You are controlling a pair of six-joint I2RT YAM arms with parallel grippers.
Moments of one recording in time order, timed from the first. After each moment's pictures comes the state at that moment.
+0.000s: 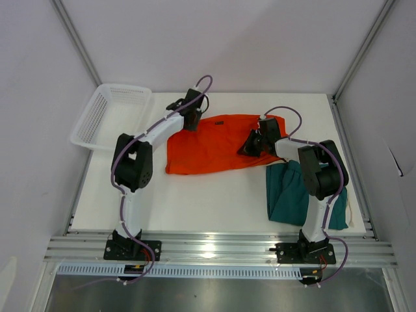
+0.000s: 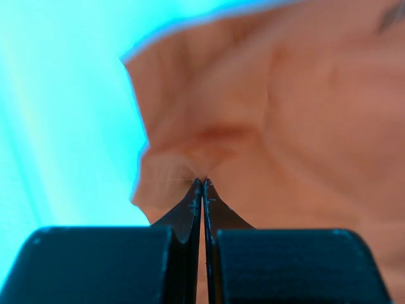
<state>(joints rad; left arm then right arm) -0.46 2.10 1.73 -0.60 -0.29 0.03 0.31 1.96 1.14 0.00 -0.36 0.73</state>
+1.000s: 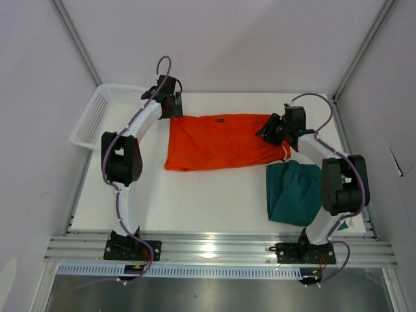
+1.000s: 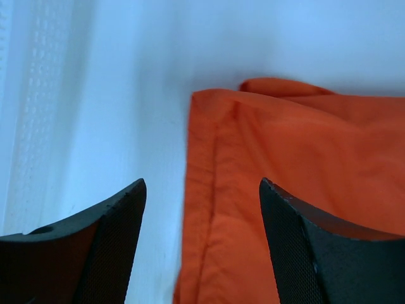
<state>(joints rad) -0.23 2.17 1.92 -0.70 -0.25 -0.28 0.17 1.74 1.14 -0.10 -0.31 0.66</state>
